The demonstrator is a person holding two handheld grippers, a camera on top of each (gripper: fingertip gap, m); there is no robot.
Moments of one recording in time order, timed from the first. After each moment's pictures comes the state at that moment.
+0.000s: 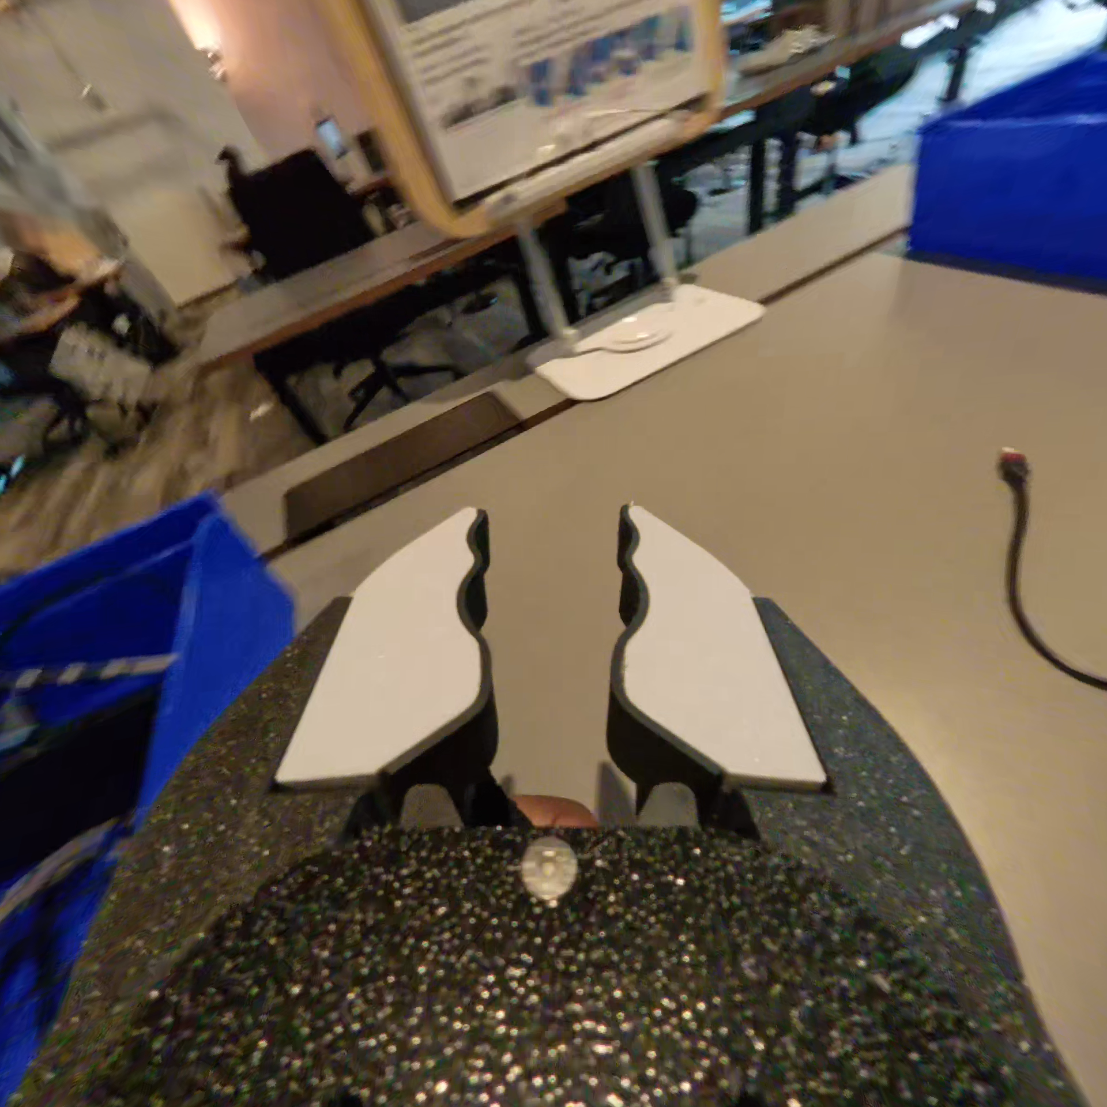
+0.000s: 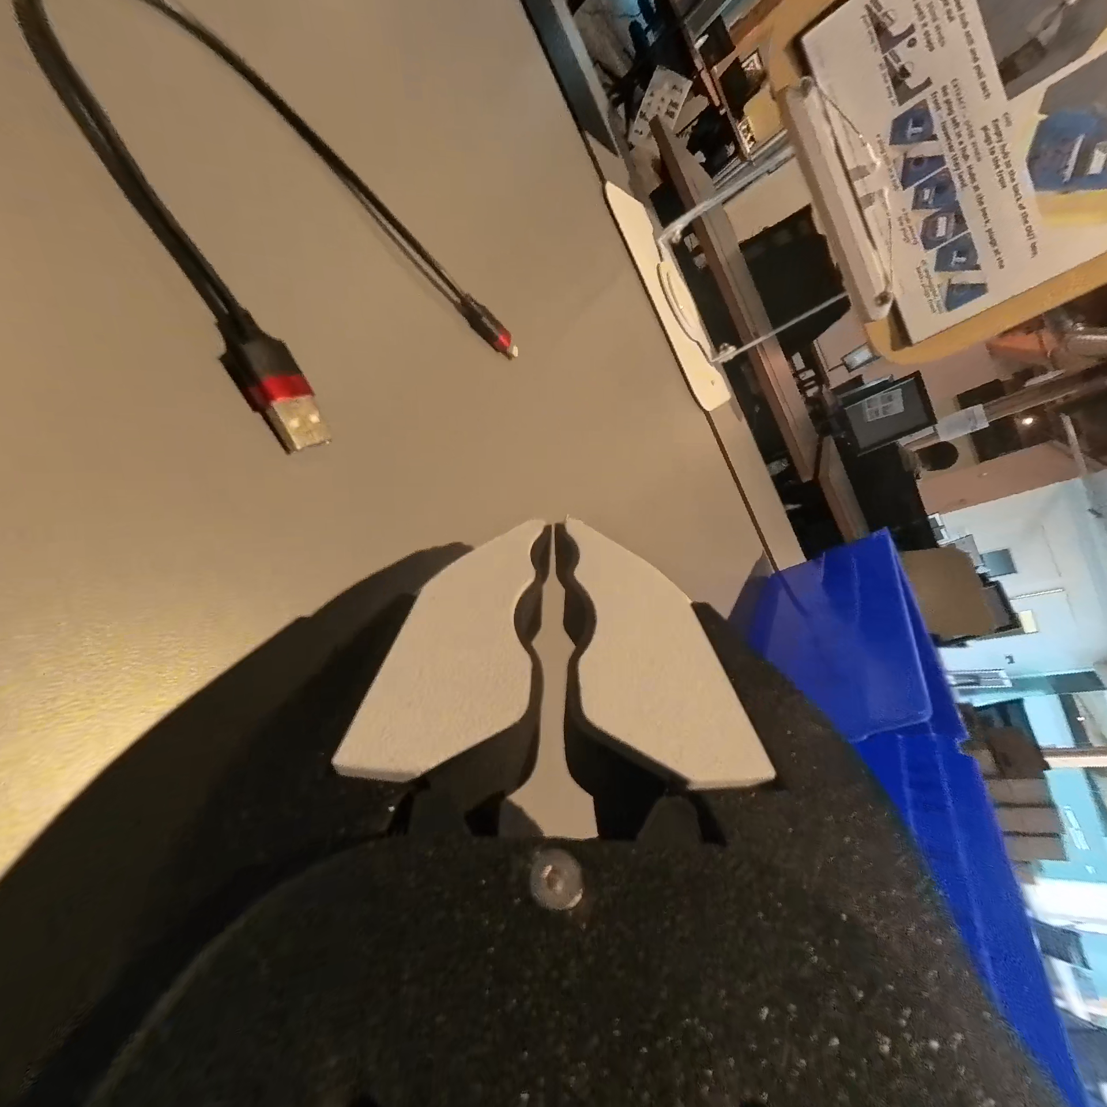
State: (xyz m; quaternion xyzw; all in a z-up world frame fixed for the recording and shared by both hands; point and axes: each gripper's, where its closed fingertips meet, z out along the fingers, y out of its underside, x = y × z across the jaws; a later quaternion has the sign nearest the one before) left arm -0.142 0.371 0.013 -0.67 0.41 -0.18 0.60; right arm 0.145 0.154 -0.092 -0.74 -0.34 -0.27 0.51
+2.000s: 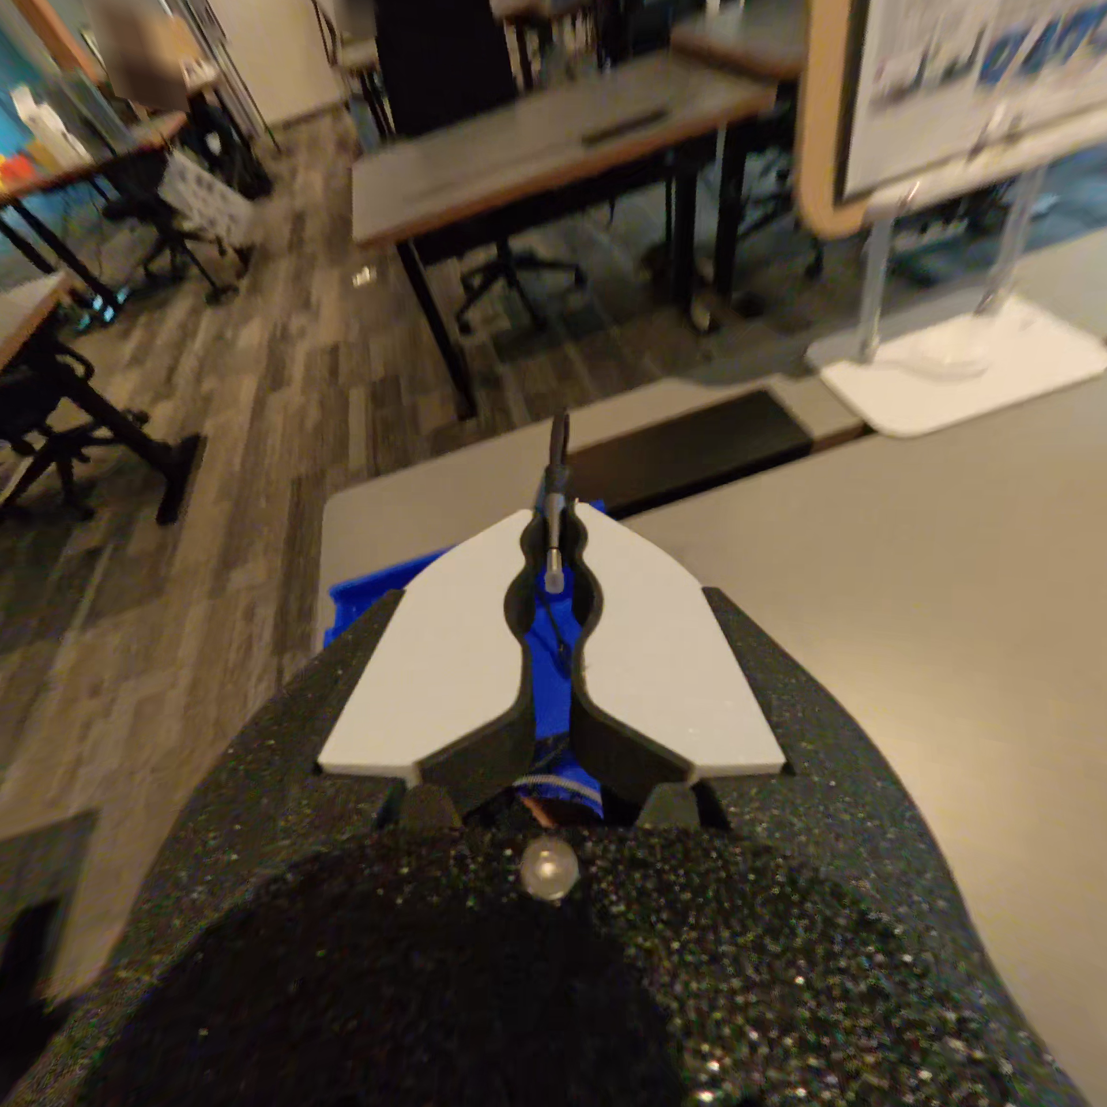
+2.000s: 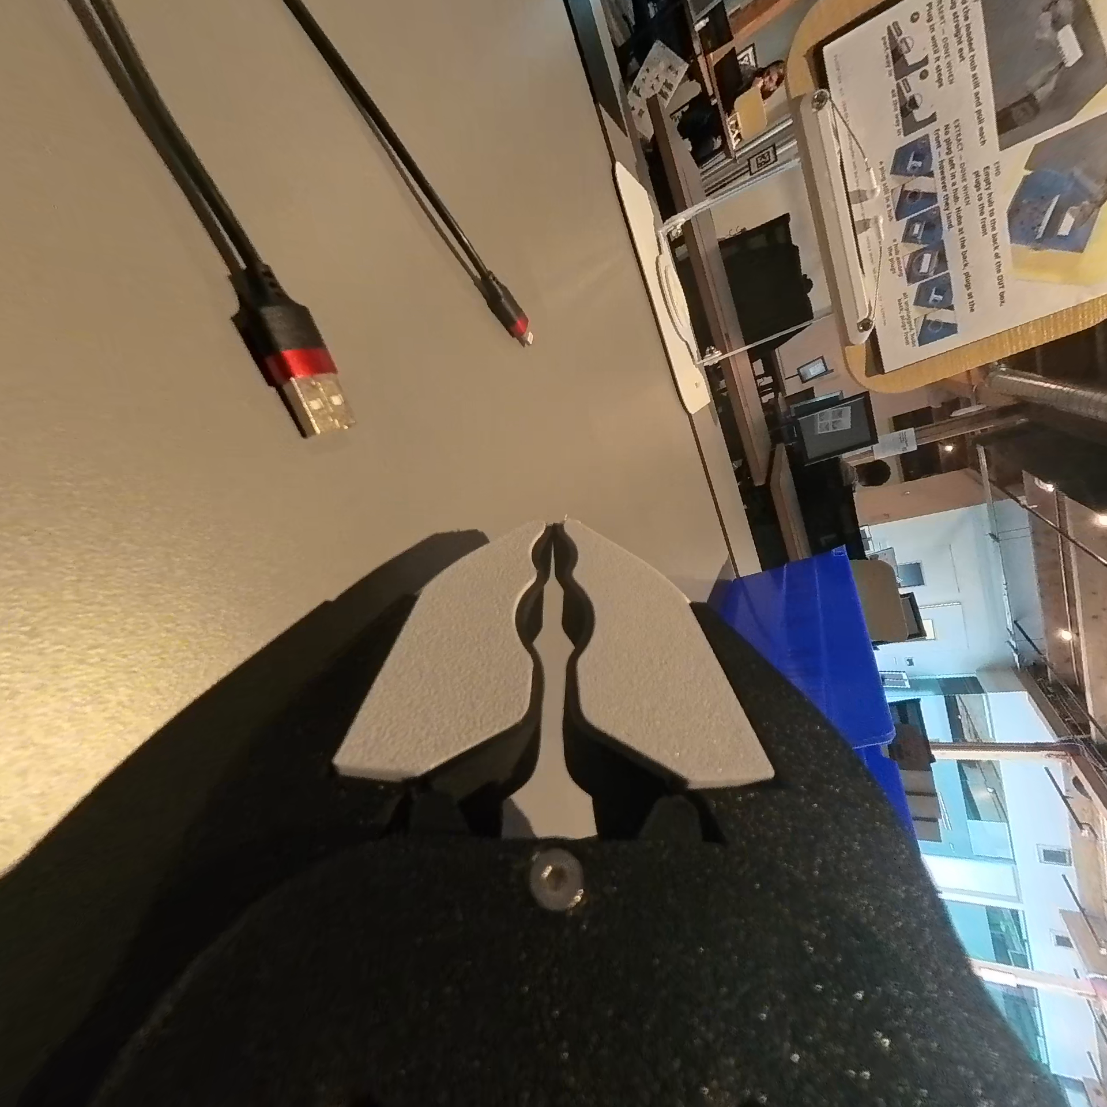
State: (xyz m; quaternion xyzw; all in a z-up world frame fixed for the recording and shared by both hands) left arm -0.272 0.552 0.124 -0.75 0.34 -0.12 0.55; right arm 0.143 0.160 -0.100 -0.72 -0.37 -0.33 0.48
